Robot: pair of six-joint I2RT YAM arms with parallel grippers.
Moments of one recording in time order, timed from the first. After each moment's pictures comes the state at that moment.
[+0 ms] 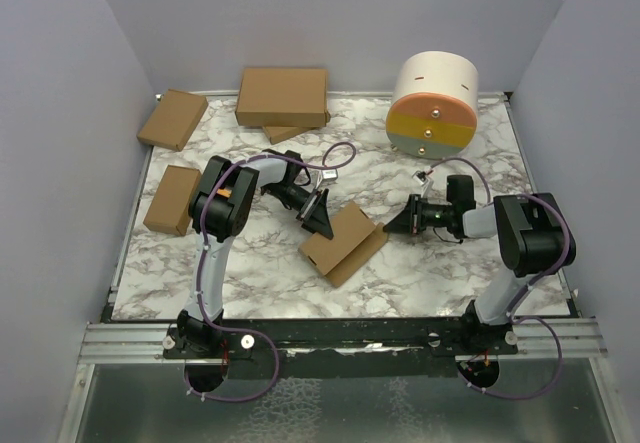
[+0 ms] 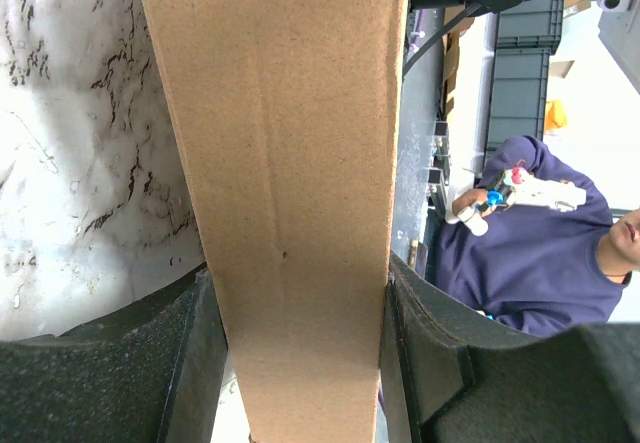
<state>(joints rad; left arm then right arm) -0.41 2.25 1.49 -1.00 1.27 0.43 0.06 1.76 0.57 0.41 -1.07 0.24</state>
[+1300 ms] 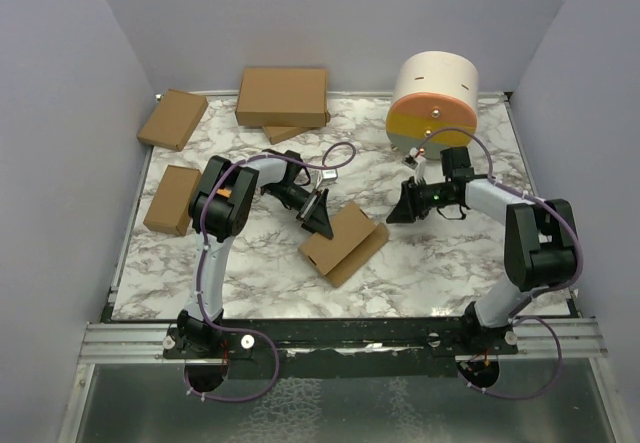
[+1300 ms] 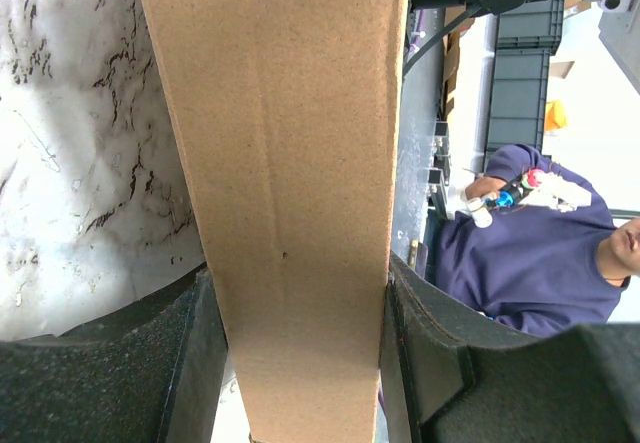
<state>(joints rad) -0.40 2.25 1.49 -1.00 1.27 0.43 0.11 1.64 0.90 -0.33 -0.94 -0.26</state>
